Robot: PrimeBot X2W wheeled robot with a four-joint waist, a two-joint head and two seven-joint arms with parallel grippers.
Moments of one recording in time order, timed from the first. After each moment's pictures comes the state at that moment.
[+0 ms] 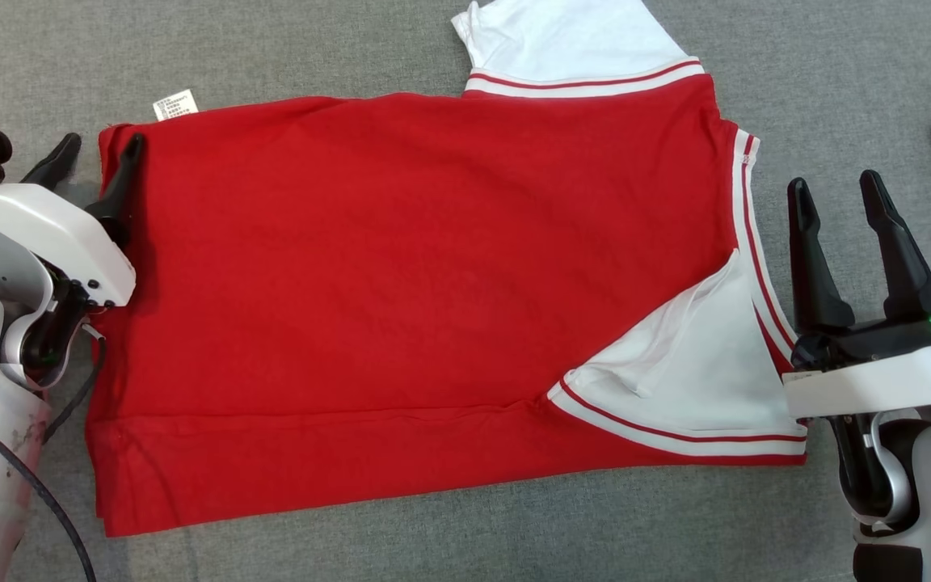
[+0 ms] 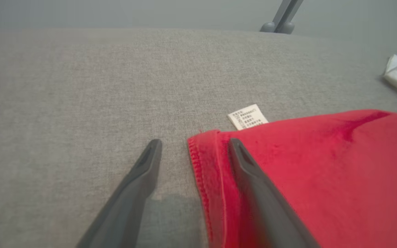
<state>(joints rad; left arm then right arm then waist) -0.72 0.43 -0.30 0.56 -0.68 -0.07 0.14 -0.29 -0.06 0.01 -0.03 0.28 0.13 -0.11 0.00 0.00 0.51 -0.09</state>
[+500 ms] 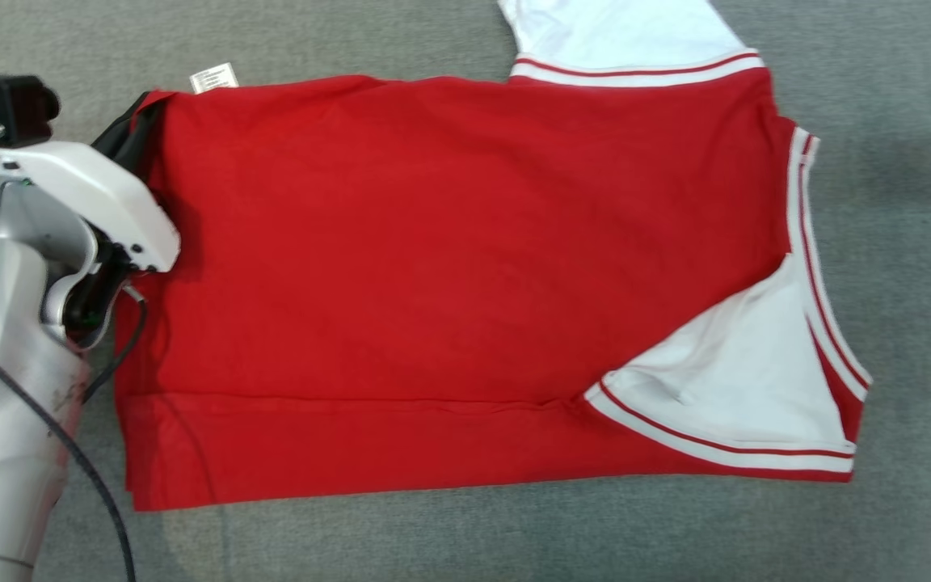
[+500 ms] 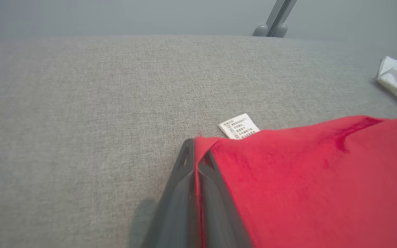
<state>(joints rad) -0.80 0.38 -0.35 0.59 -0.67 -0.09 0.13 -0.69 -0.25 -0.04 0.20 0.39 0.13 -0.07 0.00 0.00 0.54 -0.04</state>
